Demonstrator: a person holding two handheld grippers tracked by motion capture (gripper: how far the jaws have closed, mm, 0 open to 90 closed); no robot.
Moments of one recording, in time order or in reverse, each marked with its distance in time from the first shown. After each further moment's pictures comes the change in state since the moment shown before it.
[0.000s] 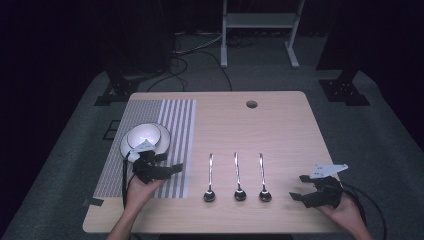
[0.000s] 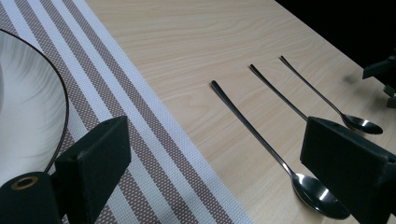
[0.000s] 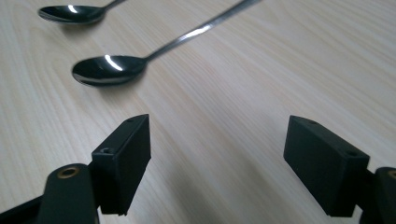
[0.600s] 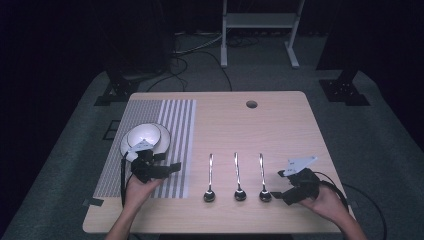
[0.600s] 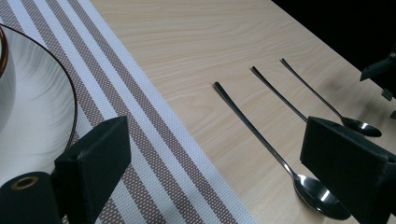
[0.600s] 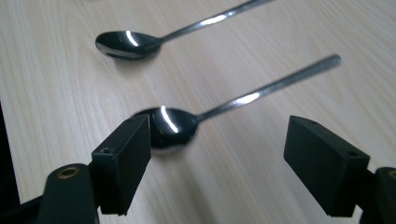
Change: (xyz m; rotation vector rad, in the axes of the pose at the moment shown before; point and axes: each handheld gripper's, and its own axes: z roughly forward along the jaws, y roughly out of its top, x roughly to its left) left arm 0.005 0.000 -0.002 -0.008 -0.006 -0.016; right arm 0.032 0.059 0.025 0.080 0.074 -0.208
